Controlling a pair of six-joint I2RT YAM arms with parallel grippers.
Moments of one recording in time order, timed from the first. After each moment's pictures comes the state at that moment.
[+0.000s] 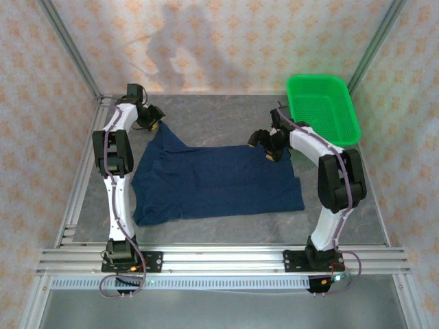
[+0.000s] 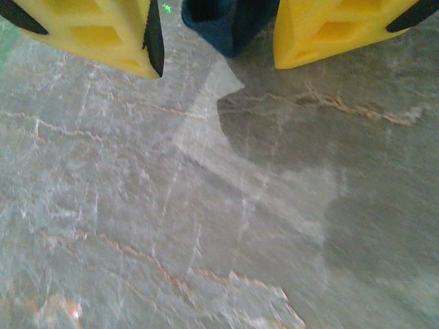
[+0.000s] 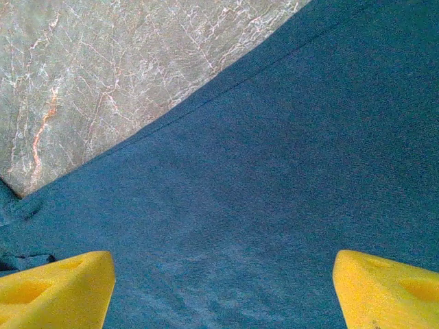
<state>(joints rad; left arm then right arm) 0.13 2.48 2.13 -0.74 0.34 -0.67 0.26 1.84 1.32 -0.61 -0.31 0.73</state>
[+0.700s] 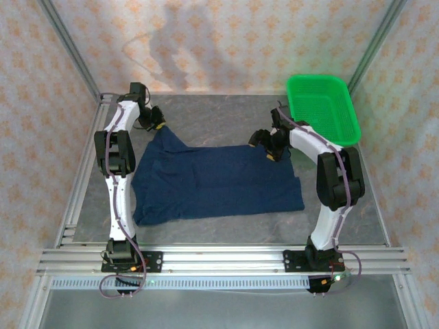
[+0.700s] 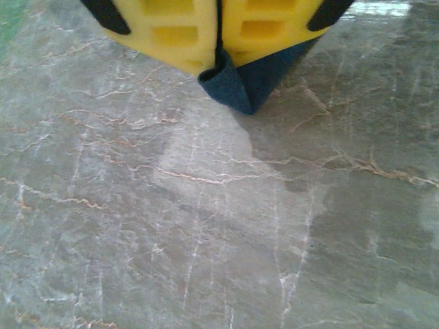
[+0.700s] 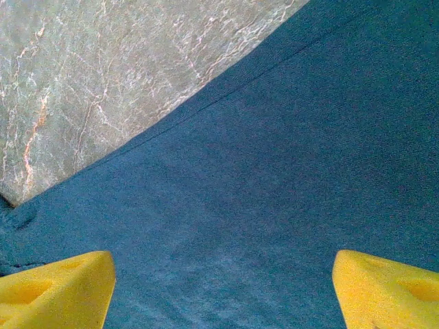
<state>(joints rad) 0.12 2.50 2.20 -0.89 0.35 -0.56 0.24 1.87 1.34 -0.62 -0.31 0.73</state>
